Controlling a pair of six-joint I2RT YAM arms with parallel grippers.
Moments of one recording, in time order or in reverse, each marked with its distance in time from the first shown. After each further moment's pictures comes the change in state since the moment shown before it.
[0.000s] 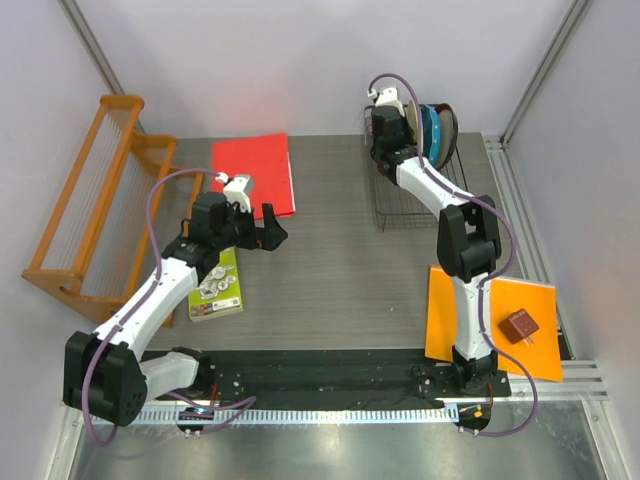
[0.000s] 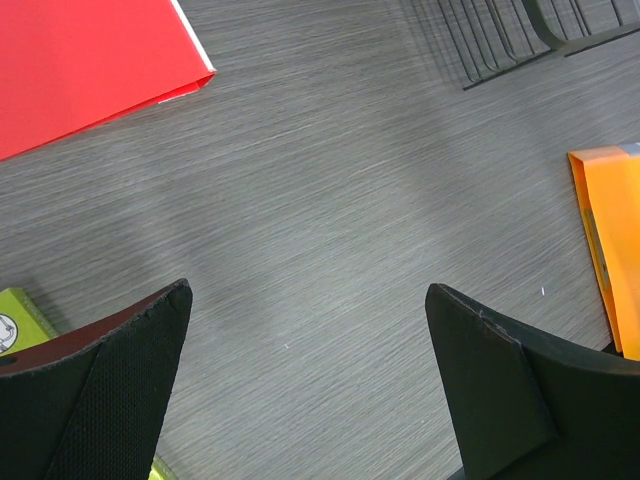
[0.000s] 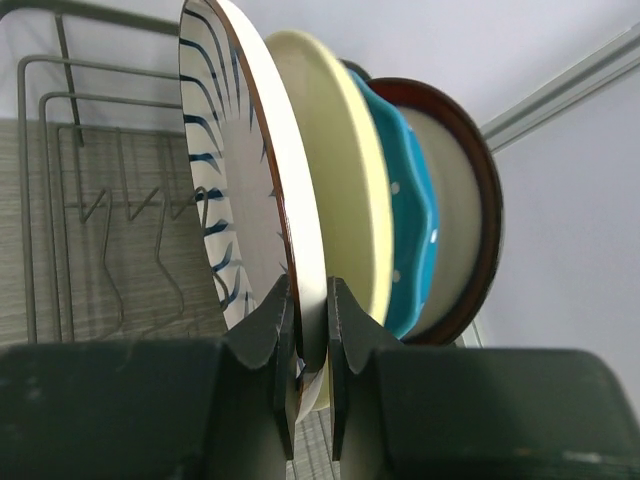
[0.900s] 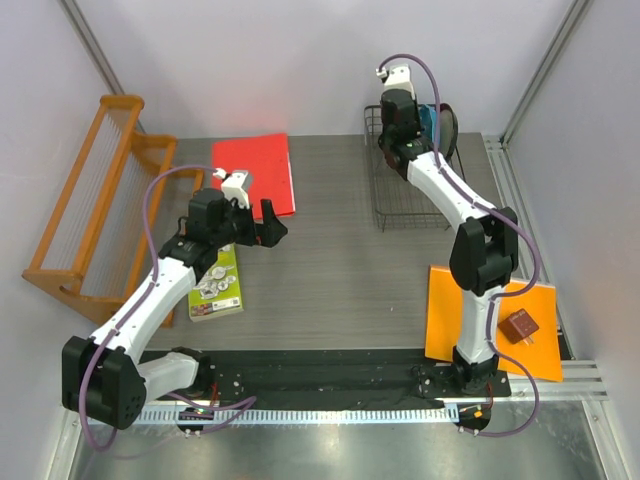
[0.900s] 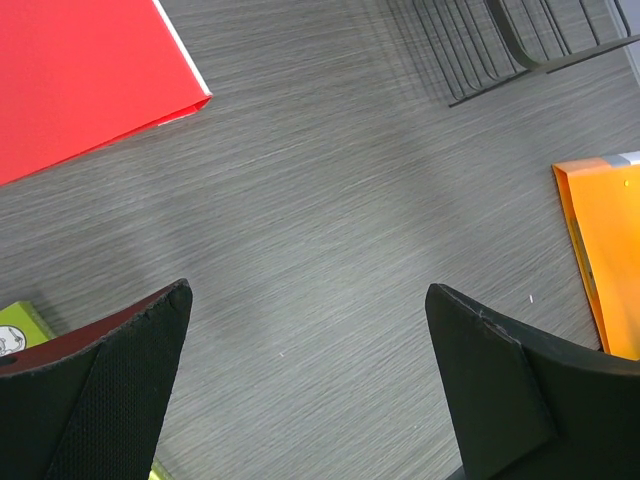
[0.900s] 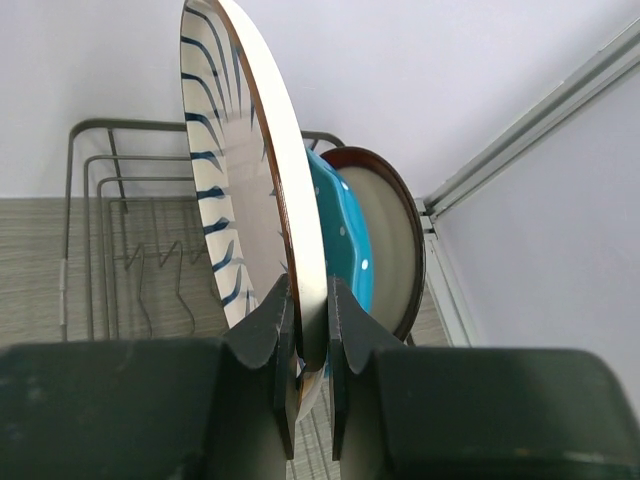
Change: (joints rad) left arm 0.000 -0.013 0.032 -0.016 0.002 -0.001; right arm 0.023 -0.157 0.000 -0.049 -0.045 0.053
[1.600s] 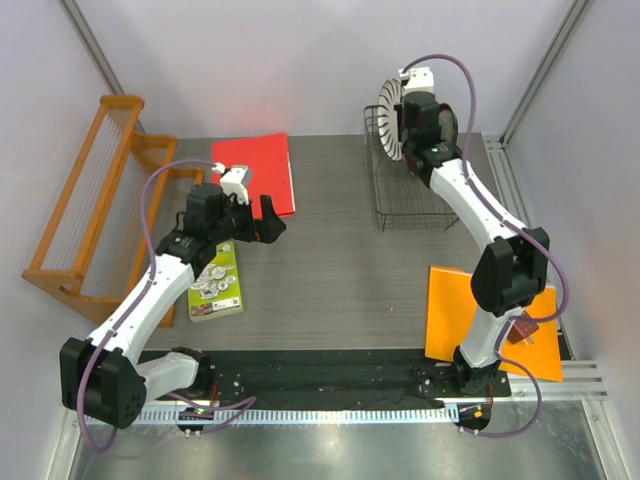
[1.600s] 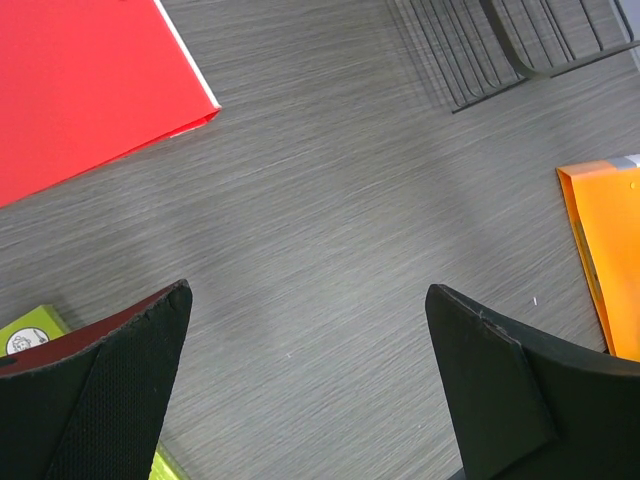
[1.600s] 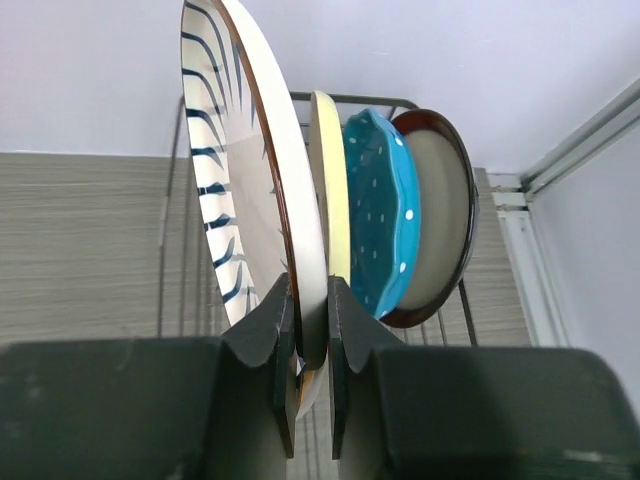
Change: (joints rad) left arm 0.000 0.008 0.062 -0.060 -0.016 0.026; right arm -0.055 -0.222 -0.151 -0.148 -0.282 0.214
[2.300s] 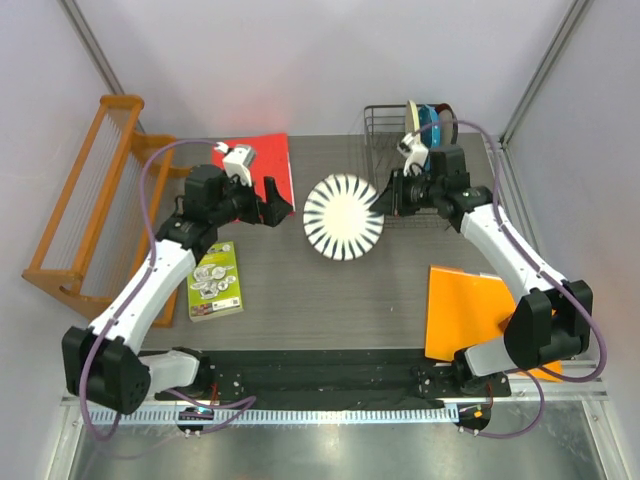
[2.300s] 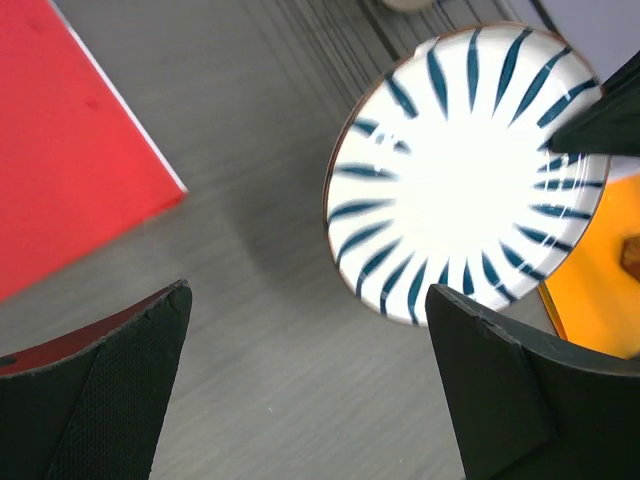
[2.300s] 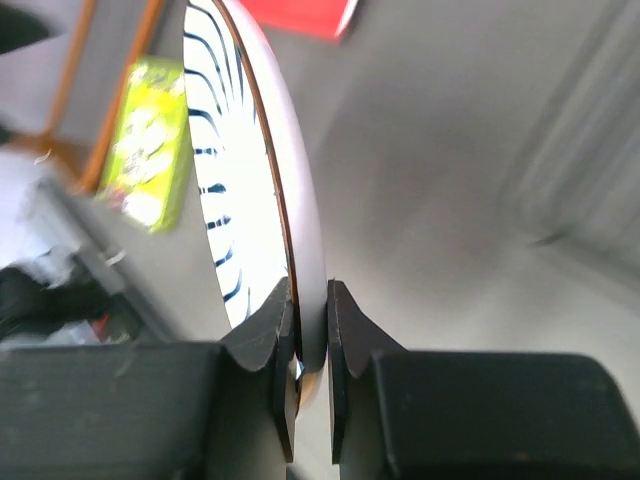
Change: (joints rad) left arm 0.000 0.097 0.105 0.048 0.114 -0.008; right arm -0.071 -0.347 -0.536 -0.216 -1.057 0.317
